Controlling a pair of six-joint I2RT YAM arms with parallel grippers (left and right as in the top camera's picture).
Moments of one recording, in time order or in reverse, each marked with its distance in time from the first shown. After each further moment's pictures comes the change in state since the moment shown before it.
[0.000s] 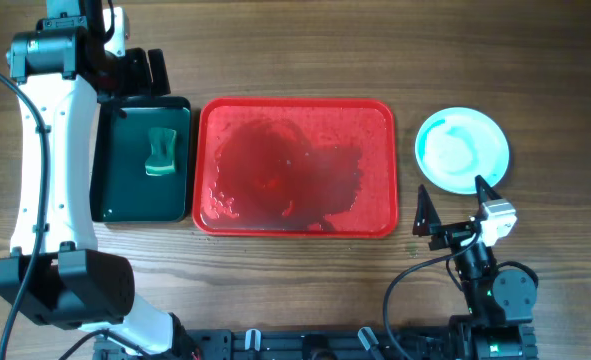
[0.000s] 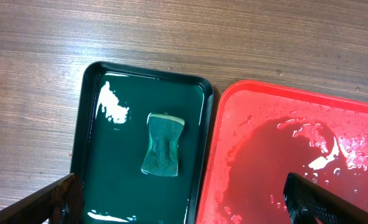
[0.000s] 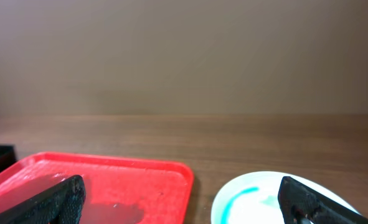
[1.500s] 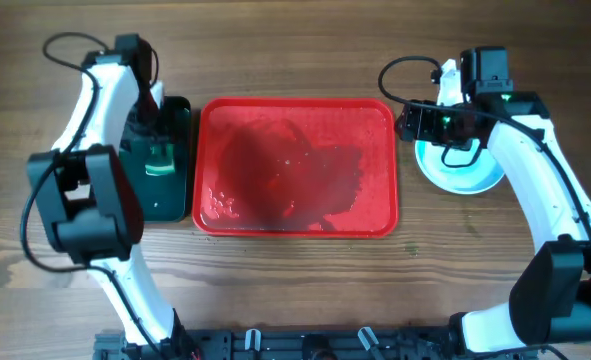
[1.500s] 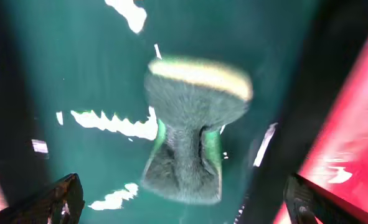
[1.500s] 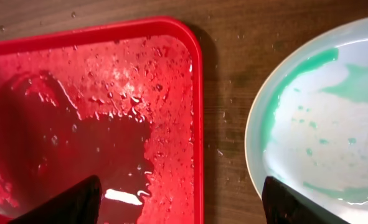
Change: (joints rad) left arm 0.000 0.316 -0.153 0.030 -0.114 0.049; right arm 0.002 1.632 1.283 -0.879 -0.136 0.068
